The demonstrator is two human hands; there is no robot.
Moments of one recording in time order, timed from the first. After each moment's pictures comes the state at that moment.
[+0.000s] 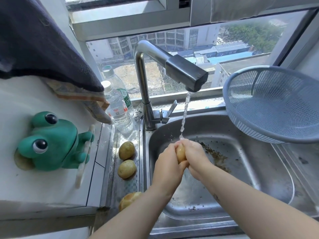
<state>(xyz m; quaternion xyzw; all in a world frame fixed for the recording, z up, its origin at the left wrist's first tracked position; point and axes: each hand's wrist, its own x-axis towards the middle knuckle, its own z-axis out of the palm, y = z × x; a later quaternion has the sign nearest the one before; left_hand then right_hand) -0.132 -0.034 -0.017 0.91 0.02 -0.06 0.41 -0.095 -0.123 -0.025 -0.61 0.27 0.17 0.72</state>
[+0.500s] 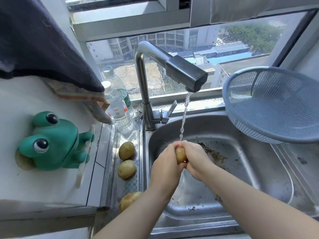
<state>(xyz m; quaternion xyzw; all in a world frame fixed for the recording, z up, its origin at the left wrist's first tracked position) -0.136 -0.029 -0.017 0.93 -0.01 -0.03 0.36 -0.098 -0.125 -0.020 -0.57 0.25 0.19 0.76</state>
